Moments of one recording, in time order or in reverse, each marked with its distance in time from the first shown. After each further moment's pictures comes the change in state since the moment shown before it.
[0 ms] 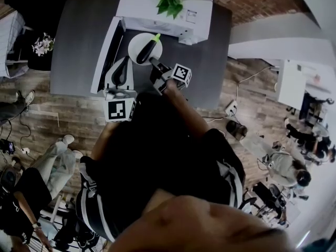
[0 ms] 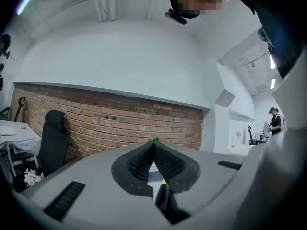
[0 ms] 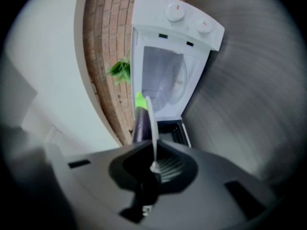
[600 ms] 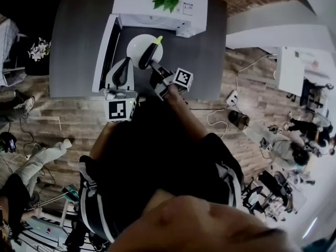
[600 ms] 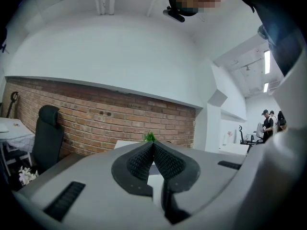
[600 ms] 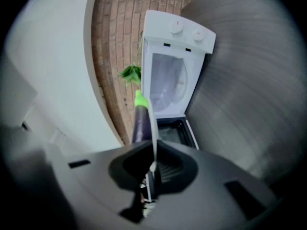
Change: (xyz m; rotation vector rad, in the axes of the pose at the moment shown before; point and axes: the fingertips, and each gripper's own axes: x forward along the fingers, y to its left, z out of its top) left arm -0.014 -0.004 -0.013 -0.009 0.049 -0.088; right arm -0.030 0.020 -0.033 0.023 -0.069 0.031
